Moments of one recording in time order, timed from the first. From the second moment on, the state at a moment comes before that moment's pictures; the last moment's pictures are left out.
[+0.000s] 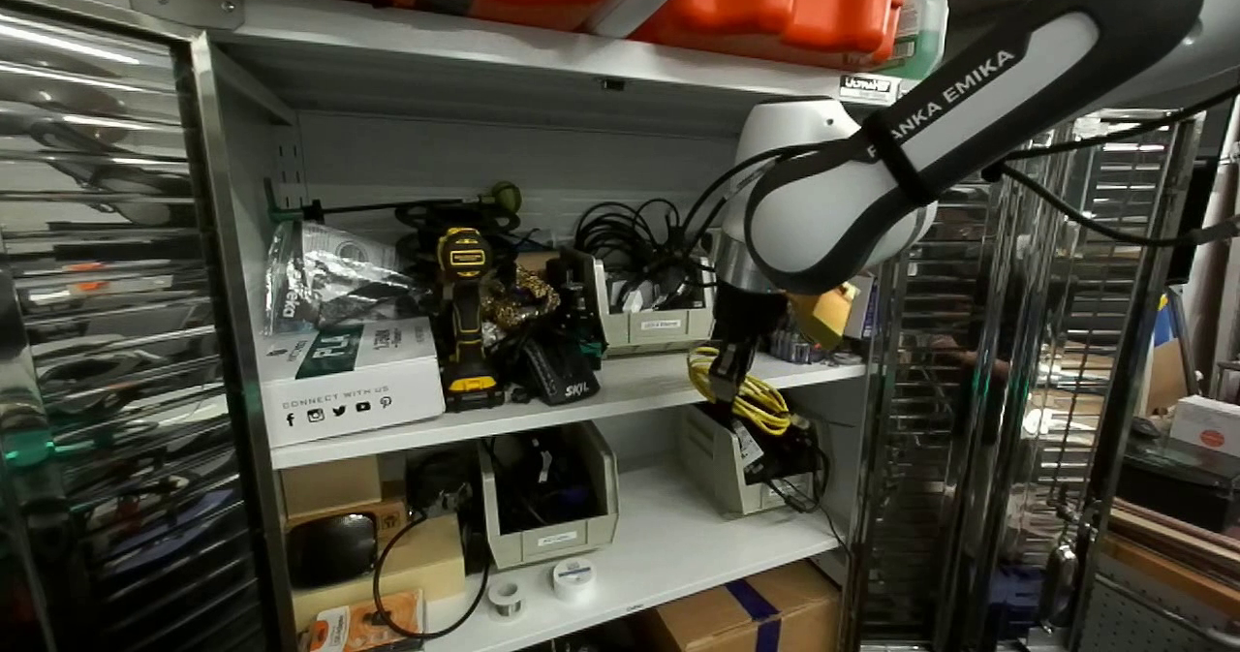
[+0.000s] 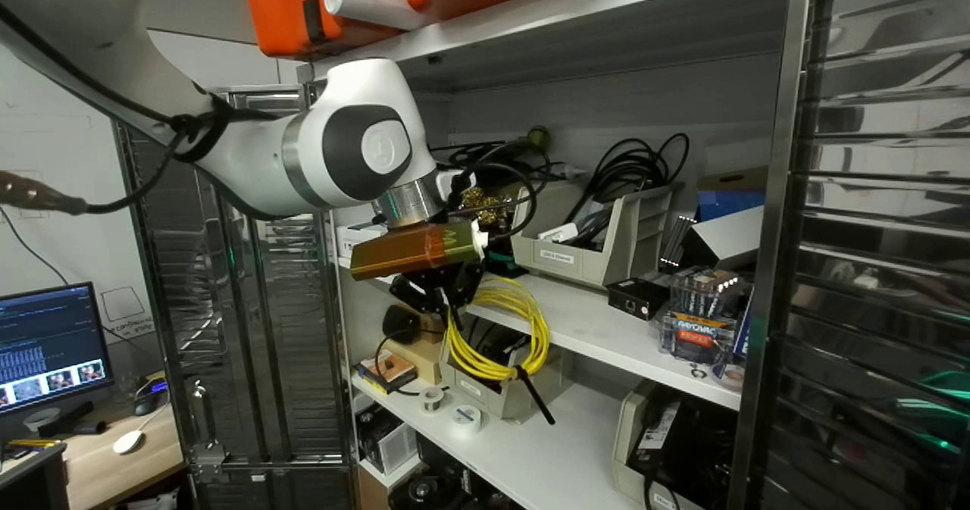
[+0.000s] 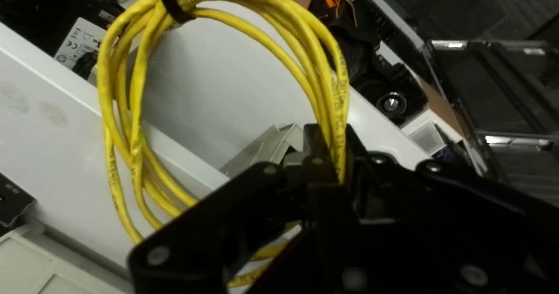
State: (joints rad) arm 0.04 0.06 0.08 -2.10 -0.21 2.46 -0.34
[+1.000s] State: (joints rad) arm 0.05 0.23 0.02 -1.86 -0.29 3.03 0.08
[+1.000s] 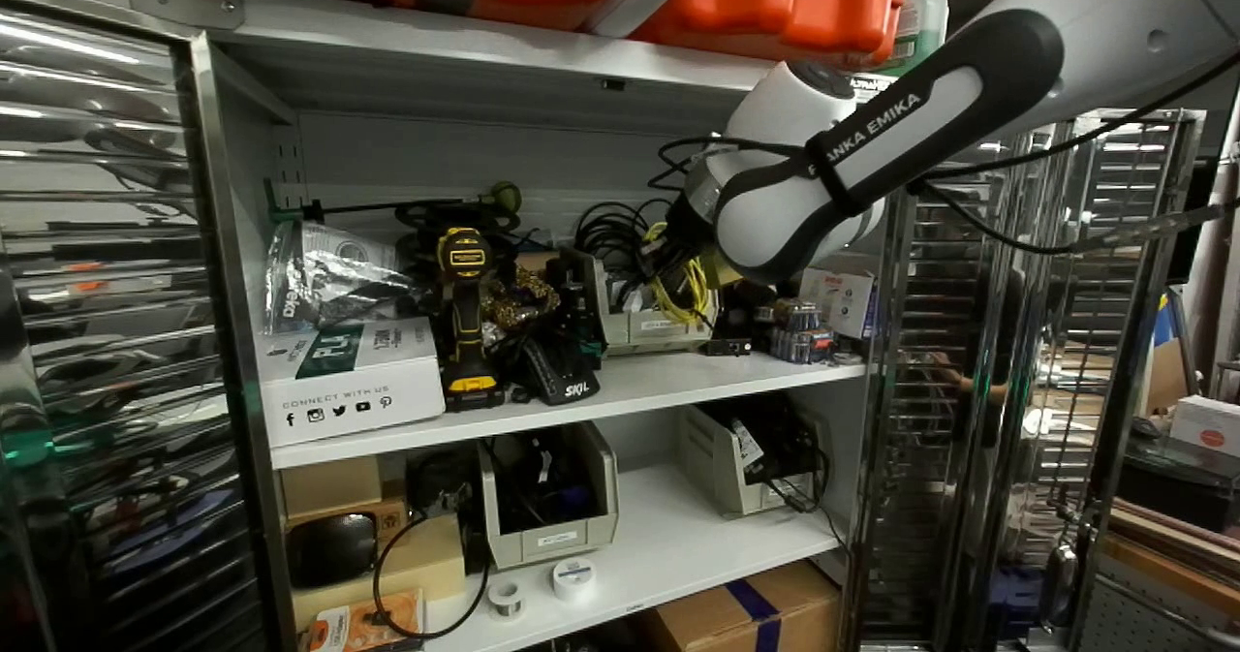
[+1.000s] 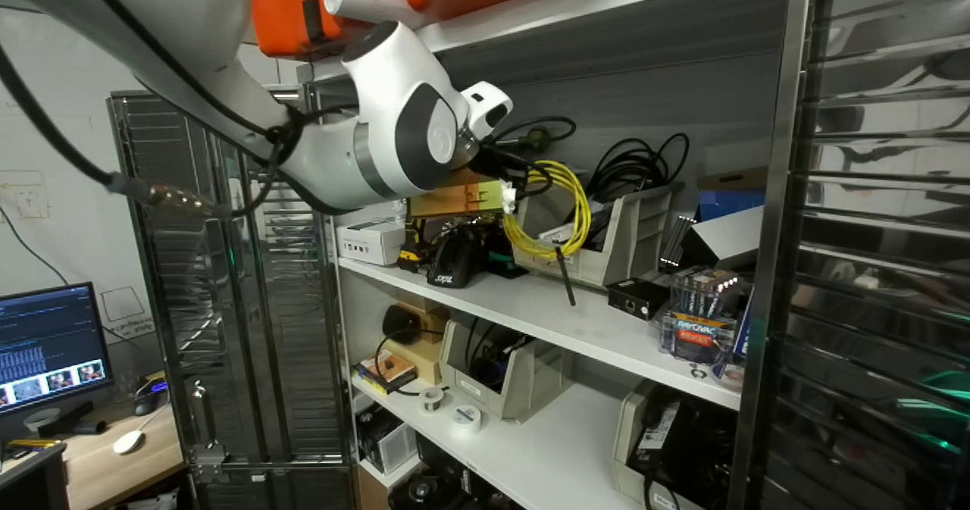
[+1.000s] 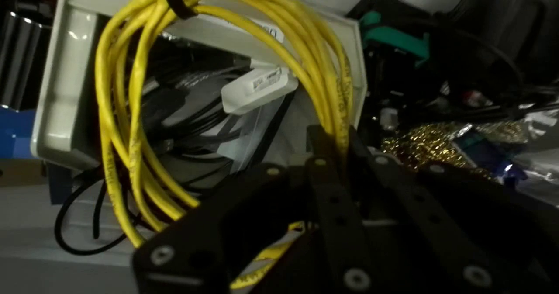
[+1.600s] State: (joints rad) arm 0.28 0.48 -0.31 -1.53 -0.32 3.30 0.31
